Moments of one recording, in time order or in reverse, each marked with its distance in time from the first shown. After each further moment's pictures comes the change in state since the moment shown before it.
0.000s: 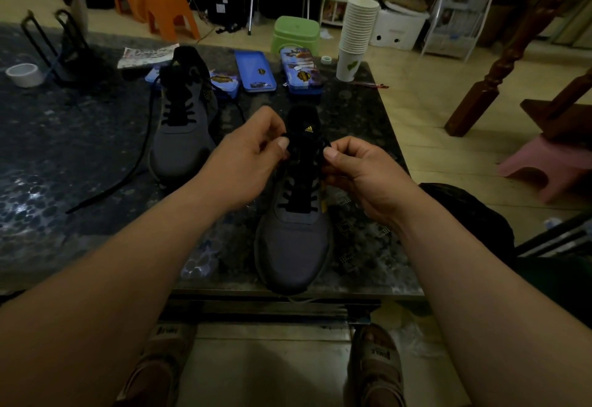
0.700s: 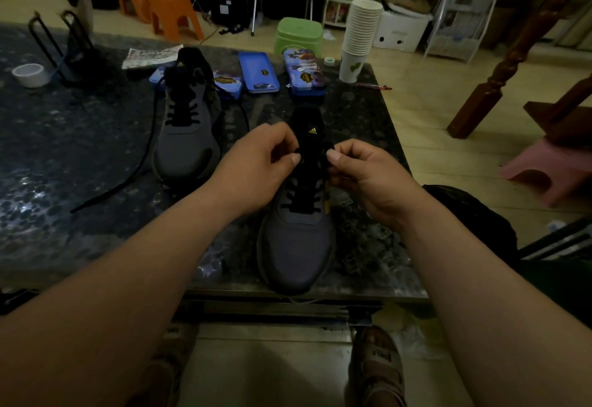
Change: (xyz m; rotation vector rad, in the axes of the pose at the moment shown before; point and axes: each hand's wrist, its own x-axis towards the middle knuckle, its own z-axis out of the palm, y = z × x) left_hand 0.003 -0.007 0.012 0.078 0.007 0.059; right_hand 0.003 0.004 -0.004 -0.038 -0.010 -0.015
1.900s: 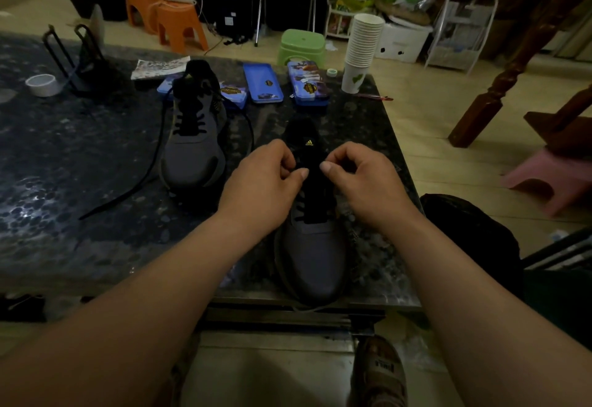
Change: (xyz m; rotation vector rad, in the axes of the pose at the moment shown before) left_hand -0.016 0.013 0.010 0.121 0.171 -0.128; right_hand -0.005 -0.006 0.010 -0.689 0.210 -0.325
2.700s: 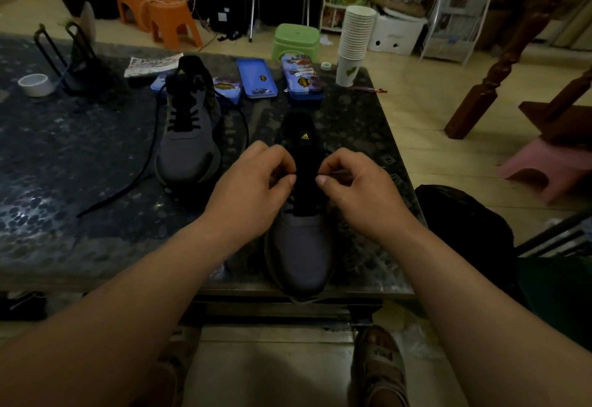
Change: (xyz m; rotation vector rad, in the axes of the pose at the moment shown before) left_hand -0.015 -0.012 -0.006 0.004 -0.065 0.193; right_hand -0.028 0.004 -0.001 0.000 -0.057 0.017
